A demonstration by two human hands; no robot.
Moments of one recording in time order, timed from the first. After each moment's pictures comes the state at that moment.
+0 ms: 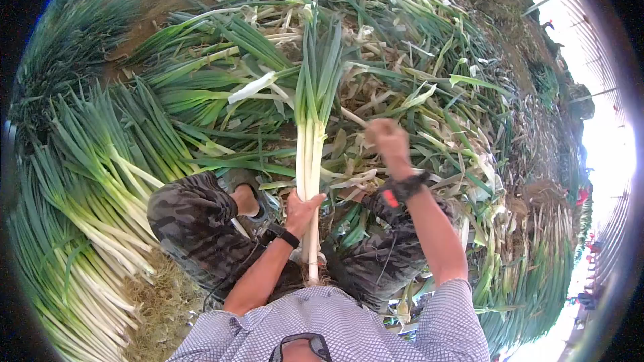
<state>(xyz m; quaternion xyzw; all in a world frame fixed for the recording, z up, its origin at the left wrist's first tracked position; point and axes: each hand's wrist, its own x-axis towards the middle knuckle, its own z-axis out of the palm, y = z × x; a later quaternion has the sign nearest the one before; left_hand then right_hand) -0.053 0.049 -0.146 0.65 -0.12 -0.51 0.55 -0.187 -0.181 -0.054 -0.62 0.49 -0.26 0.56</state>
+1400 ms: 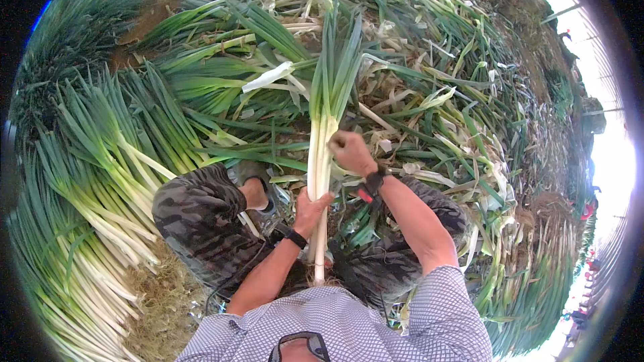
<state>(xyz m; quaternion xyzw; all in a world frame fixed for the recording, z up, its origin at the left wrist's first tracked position) -0.052 0.054 -0.180 0.65 -0.11 -0.51 0.54 -0.103 -0.150 -0.145 -0.82 0.34 -0.13 0.45</state>
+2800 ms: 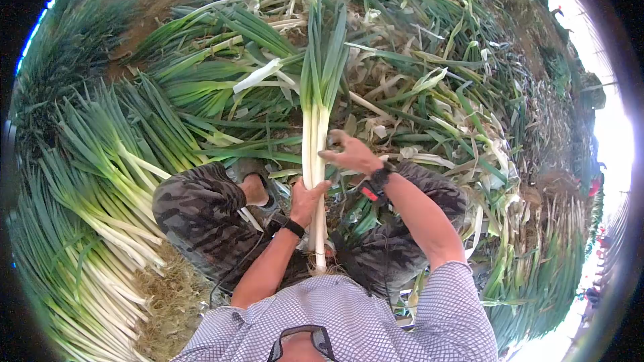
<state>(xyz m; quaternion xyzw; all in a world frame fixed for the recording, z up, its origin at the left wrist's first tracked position) -0.047 0.051 -0.161 0.61 -0.09 -0.55 0.56 -0.142 -0.122 -0.128 -0.78 0.42 -0.05 0.45</state>
